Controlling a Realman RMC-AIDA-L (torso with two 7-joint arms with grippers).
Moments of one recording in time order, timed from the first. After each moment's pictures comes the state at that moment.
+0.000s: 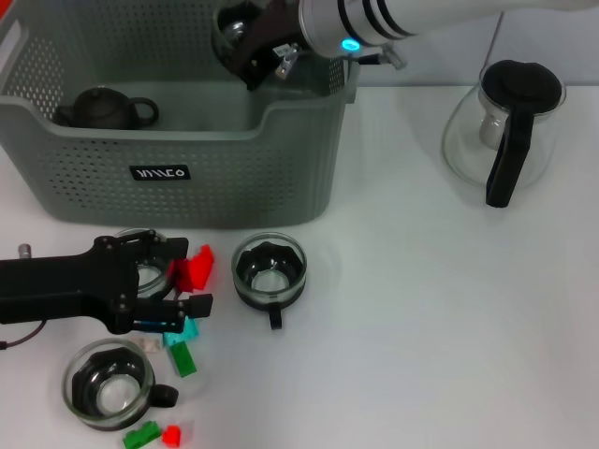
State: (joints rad) left arm -0.47 -2.08 0.41 0.74 2.25 1.79 -1.31; right arm 1.32 2.11 -1.29 -0.38 -2.12 -0.66 1.89
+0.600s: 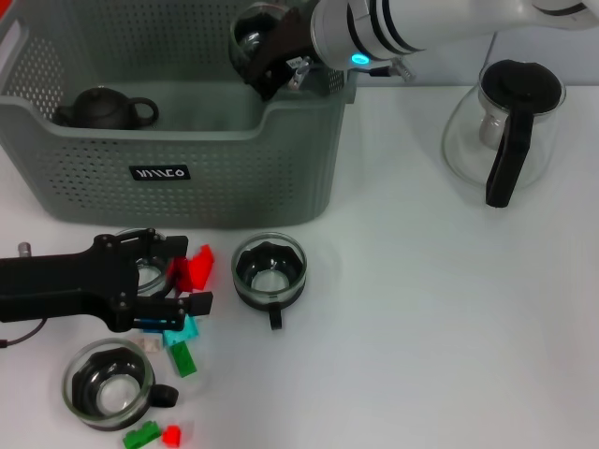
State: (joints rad) left arm -0.47 -2.08 0.41 0.73 2.25 1.79 -1.31; right arm 1.31 2.11 -1.31 -0.35 -2.12 -0.62 1.89
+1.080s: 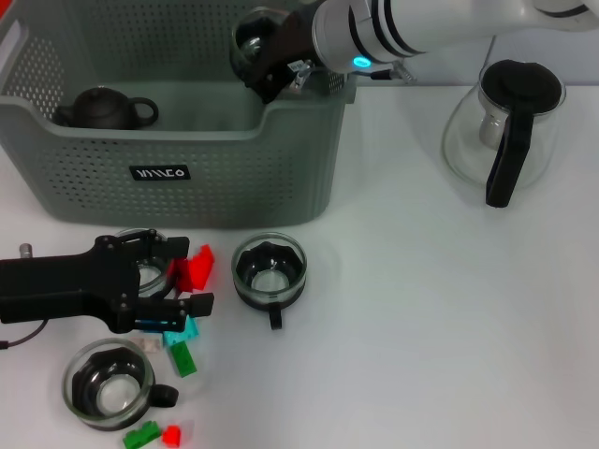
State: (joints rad) left arm -0.47 -2.08 0.41 0.73 2.25 1.79 -1.31; right arm 1.30 2.11 -1.31 -0.35 -2.12 -0.63 1.89
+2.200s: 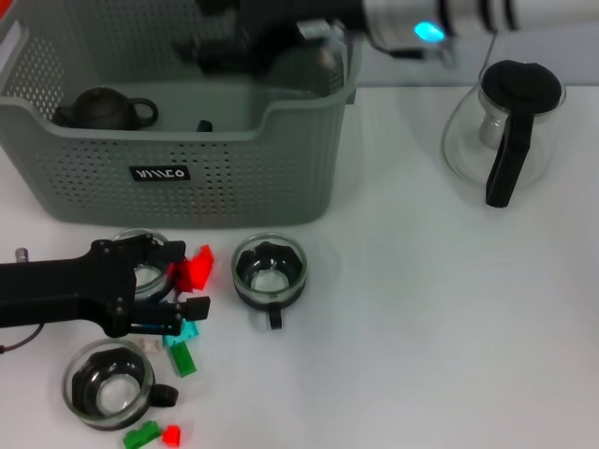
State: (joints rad) left arm -0.46 -2.08 0.40 0.73 2.25 1.79 -1.31; right arm 0.92 2.10 -1.31 -0.99 -1.82 -1.09 1.79
